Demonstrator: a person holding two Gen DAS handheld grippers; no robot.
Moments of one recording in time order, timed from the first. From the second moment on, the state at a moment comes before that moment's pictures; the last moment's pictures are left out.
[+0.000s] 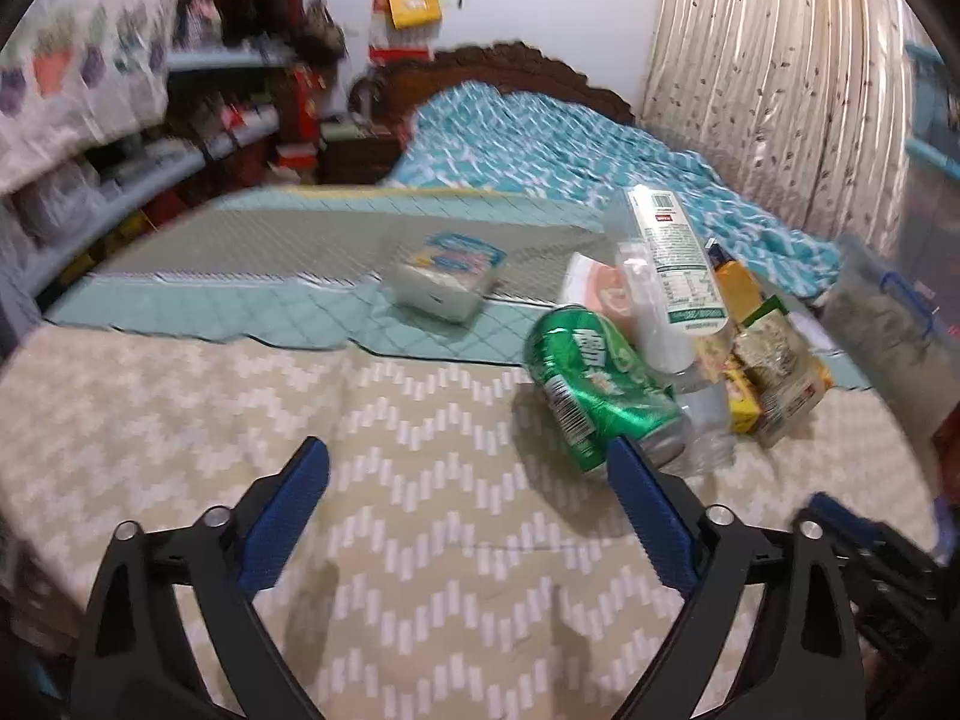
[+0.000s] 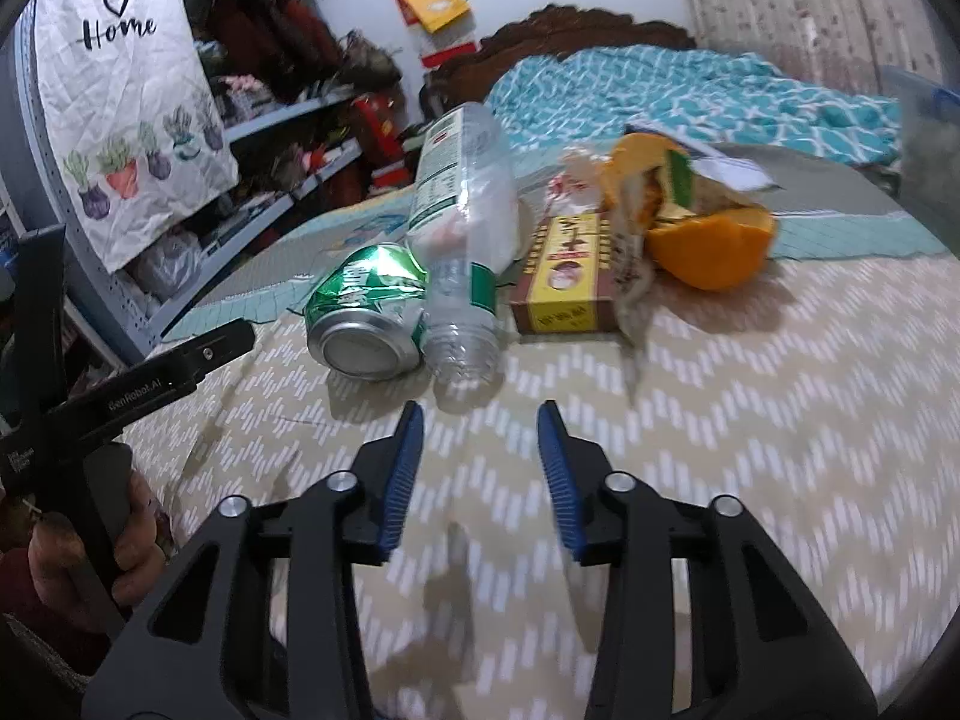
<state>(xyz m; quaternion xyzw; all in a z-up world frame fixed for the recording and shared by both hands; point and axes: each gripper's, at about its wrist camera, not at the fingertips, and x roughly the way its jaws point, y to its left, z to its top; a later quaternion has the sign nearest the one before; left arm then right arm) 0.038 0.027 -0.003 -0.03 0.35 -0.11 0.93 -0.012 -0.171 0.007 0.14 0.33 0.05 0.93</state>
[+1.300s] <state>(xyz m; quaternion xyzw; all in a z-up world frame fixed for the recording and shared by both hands) 0.038 -0.236 0.021 0.01 0.40 -0.46 0.79 -0.122 -0.306 0.021 0.29 0.17 -0.06 0.94</state>
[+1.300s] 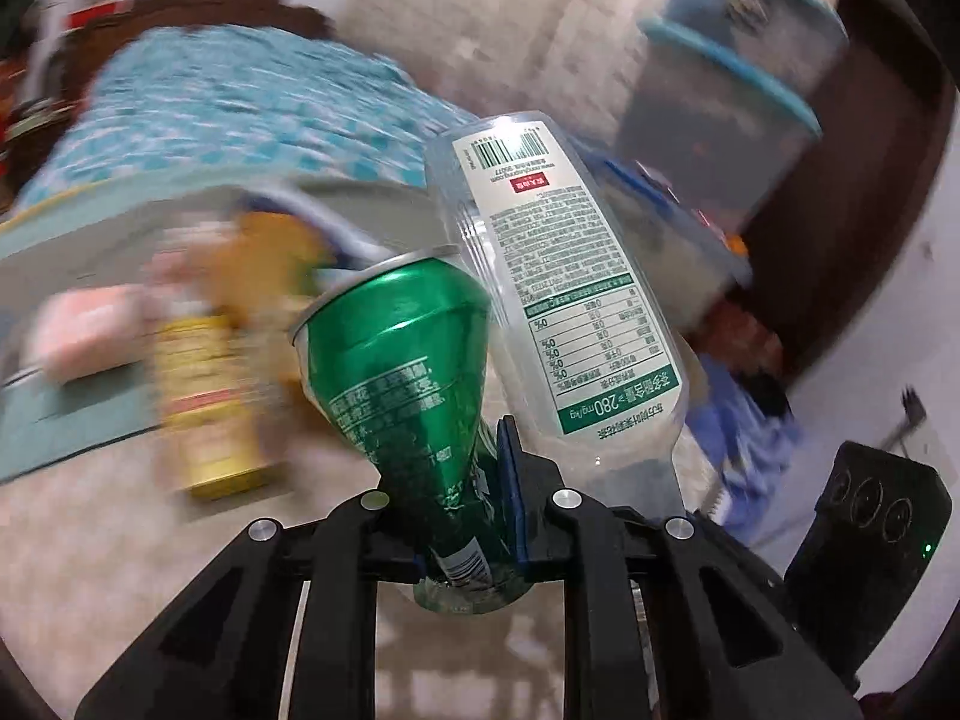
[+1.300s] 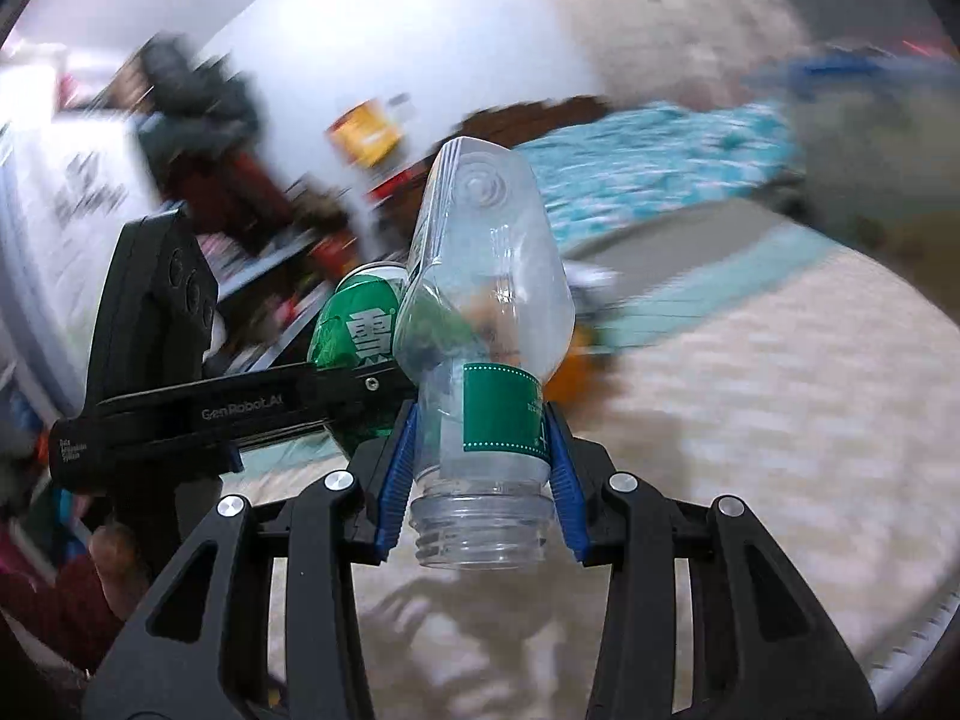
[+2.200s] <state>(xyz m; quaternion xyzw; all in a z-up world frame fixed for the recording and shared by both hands) 0.011 -0.588 -0.037 0.14 0.43 -0.54 0.71 -0.241 -0.521 -0.044 0.53 0.07 -0.31 0.79</state>
